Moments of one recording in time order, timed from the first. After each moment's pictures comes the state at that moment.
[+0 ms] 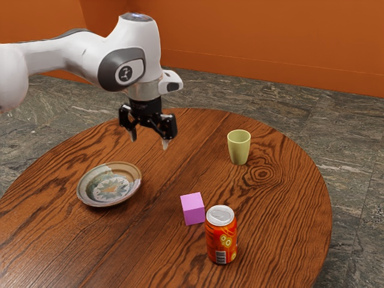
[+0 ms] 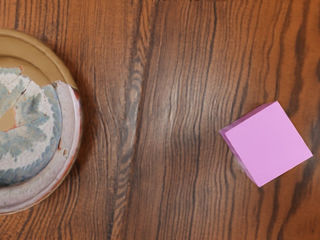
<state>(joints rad) -0.39 0.07 0.20 -1.79 0.09 1.83 -0.34</state>
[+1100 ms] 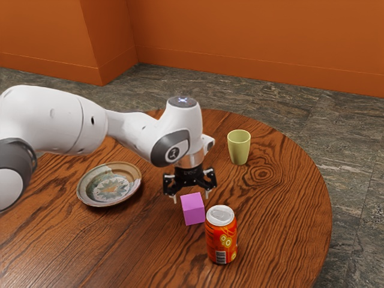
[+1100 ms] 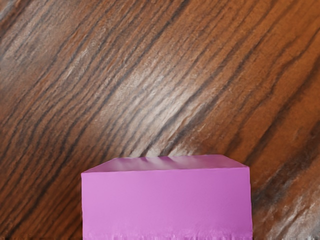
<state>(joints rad) -0.47 0.41 0.21 -1.88 -0.03 2.26 -0.92</state>
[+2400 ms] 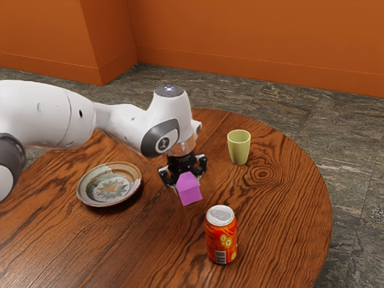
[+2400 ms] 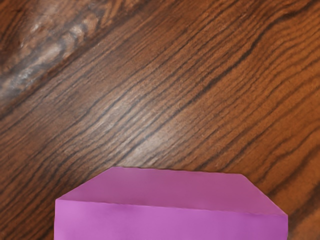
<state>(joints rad) -0.47 0.35 0.25 -1.90 -0.02 2.31 -1.08</state>
